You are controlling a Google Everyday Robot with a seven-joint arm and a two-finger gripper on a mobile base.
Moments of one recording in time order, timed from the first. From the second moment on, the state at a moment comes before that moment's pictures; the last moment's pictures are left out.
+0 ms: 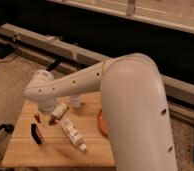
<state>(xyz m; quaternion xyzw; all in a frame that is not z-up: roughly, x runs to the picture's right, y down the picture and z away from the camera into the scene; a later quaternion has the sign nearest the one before) -0.231 0.140 0.760 -0.01 -0.30 -0.94 0.18</state>
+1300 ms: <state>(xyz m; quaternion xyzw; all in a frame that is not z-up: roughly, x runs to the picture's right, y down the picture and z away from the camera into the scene) -0.318 0.173 0.756 0.01 -0.34 -0.94 0.09</state>
